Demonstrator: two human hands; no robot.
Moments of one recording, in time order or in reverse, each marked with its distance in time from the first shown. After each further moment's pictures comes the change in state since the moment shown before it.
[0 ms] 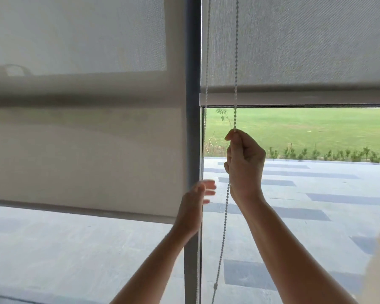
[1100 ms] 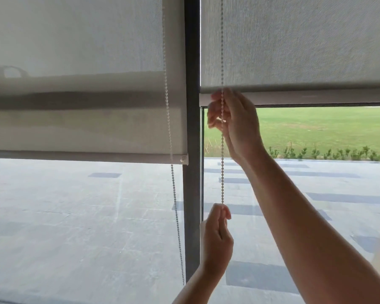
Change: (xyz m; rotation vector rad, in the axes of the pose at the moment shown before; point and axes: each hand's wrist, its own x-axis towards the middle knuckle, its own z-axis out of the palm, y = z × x) left_hand -0.044 -0.011 0.057 0.142 0.352 0.255; right_hand 0.058 -0.039 0.027 0.166 -0.372 0.073
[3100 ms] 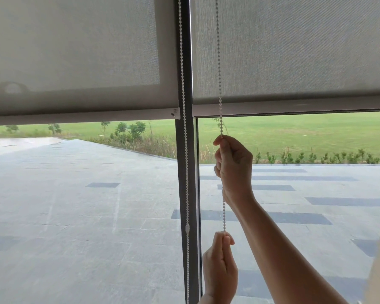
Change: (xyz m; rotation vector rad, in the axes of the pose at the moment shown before) left_hand -0.042 -0.005 0.010 0.105 -0.007 -0.028; right_hand -0.055 0.031 -0.006 -0.035 0.296 -0.012
